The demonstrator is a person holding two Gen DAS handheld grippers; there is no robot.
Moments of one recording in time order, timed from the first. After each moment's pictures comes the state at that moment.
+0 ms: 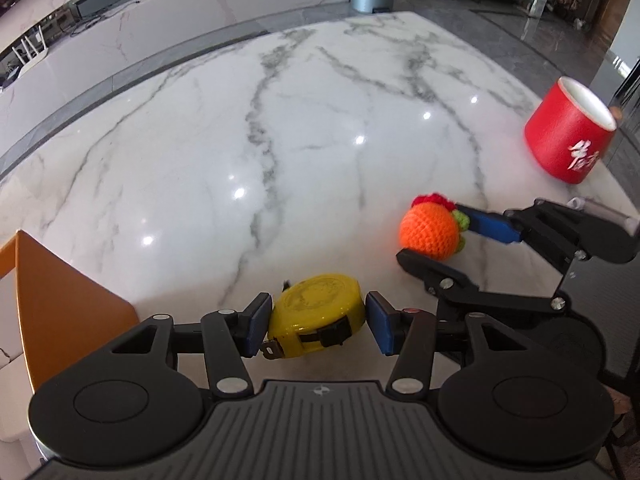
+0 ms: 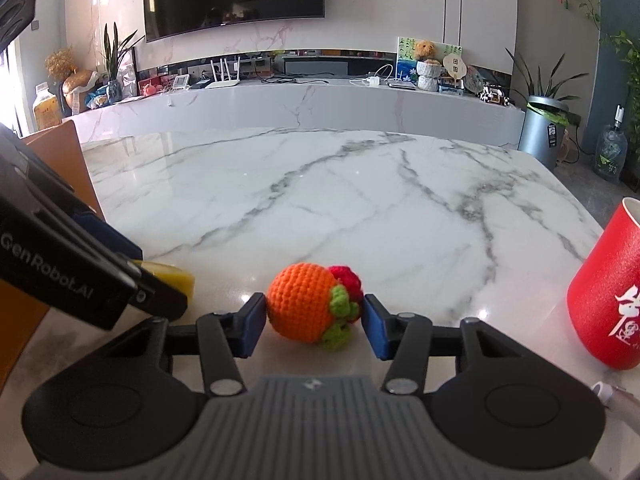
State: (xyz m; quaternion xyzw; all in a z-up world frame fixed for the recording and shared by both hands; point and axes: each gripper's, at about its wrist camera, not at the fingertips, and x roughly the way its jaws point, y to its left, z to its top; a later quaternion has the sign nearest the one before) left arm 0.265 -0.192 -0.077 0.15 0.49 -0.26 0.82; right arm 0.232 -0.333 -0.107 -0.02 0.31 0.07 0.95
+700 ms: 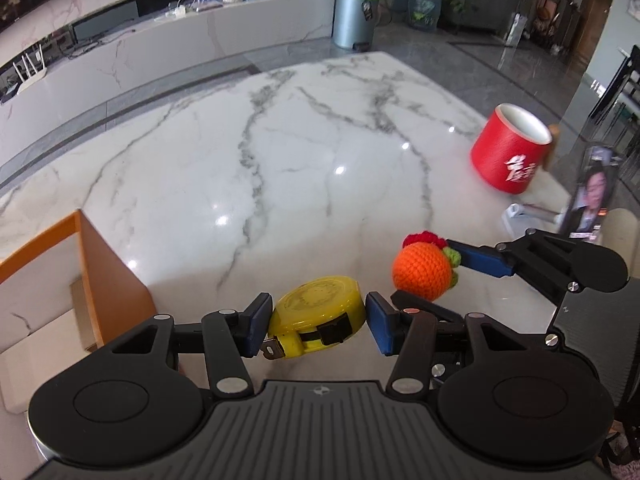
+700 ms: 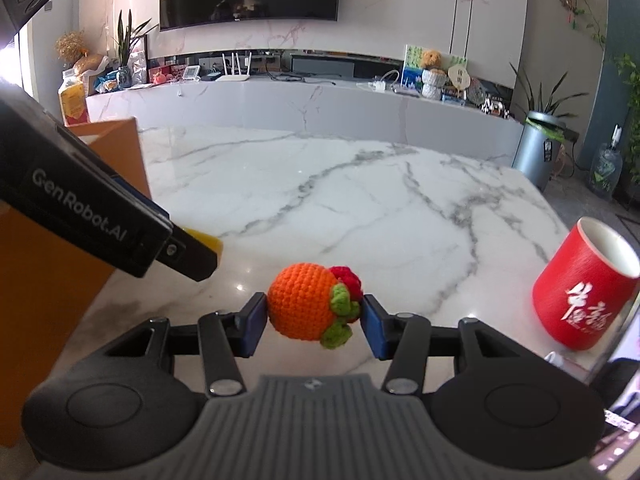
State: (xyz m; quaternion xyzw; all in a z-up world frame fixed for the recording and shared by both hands) left arm 0.214 -0.161 -0.028 0.13 0.45 -0.29 0.83; right arm 0.161 -0.306 -0.063 -0.06 0.30 0.07 0.95
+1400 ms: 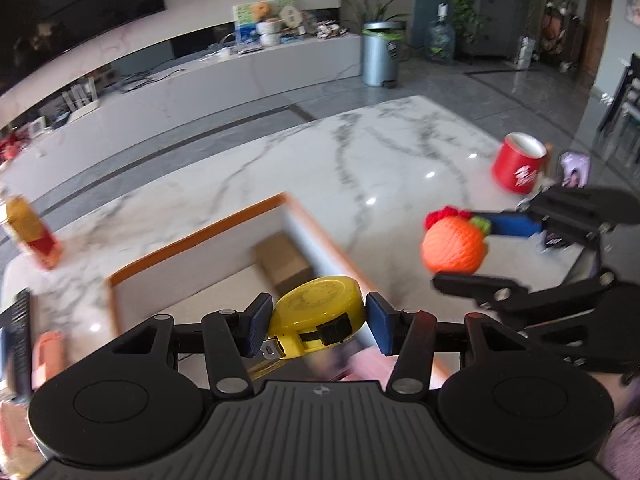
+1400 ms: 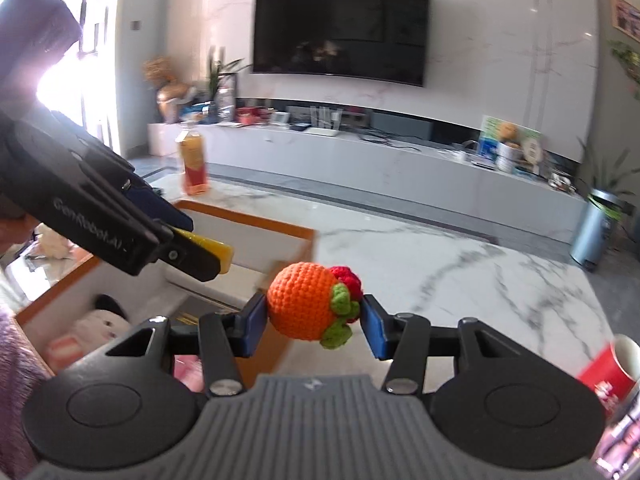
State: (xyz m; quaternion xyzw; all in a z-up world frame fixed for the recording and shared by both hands) left arm 0.175 -0.011 0.048 0.15 0.40 -0.26 0.87; right arm 0.100 -0.189 0.039 -0.09 0.24 0.20 0.95
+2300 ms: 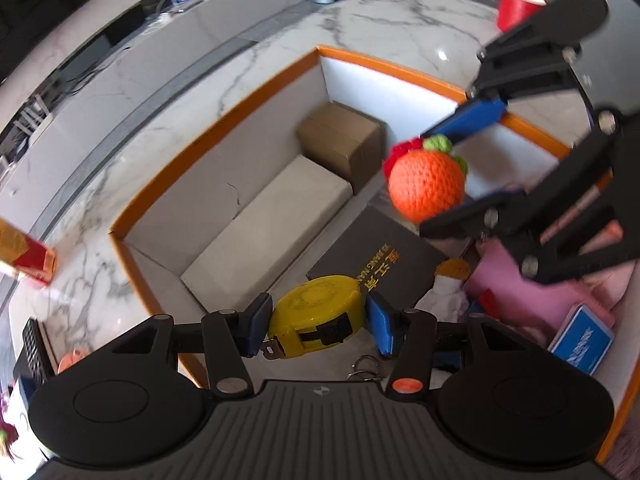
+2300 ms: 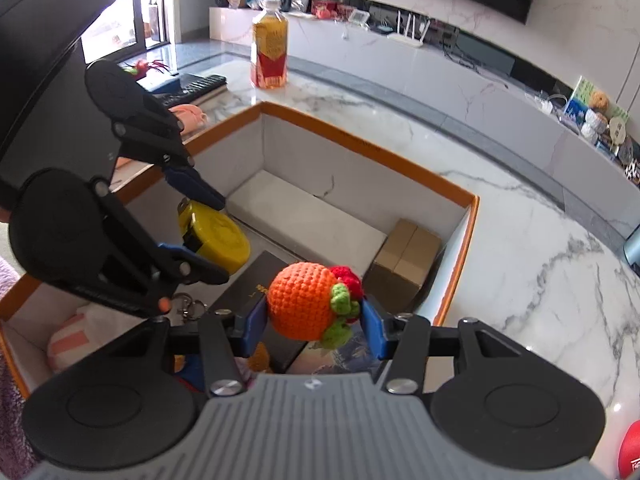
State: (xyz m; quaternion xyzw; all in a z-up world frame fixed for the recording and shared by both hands) left arm 0.220 0.045 -0.044 0.31 0.44 -0.31 0.78; right arm 0.189 -0.077 -0.013 -0.17 0.40 0.25 0.87
